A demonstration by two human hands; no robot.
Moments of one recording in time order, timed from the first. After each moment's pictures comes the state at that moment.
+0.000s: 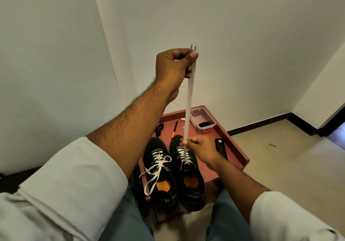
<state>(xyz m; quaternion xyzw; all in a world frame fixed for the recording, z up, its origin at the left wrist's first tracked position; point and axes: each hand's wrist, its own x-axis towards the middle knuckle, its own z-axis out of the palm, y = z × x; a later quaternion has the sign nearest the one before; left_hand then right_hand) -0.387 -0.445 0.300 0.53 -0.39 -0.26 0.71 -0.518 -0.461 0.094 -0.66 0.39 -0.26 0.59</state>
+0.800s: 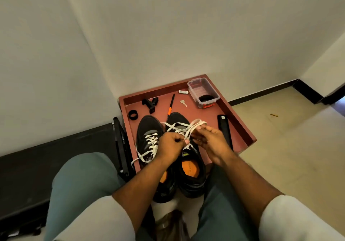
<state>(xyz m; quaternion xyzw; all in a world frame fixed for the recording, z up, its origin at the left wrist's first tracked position) -0.394 -0.424 0.012 0.73 -0.38 -0.40 0.39 -0.529 -0.490 0.030 -0.40 0.47 -0.30 0.73</state>
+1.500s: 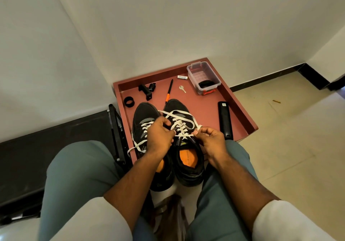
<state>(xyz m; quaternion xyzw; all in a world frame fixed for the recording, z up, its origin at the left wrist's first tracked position) -0.386 -0.416 0.005 0.78 -0.31 -0.34 0.42 -0.534 -0.470 0.000 -0.36 0.56 -0.32 0.67</state>
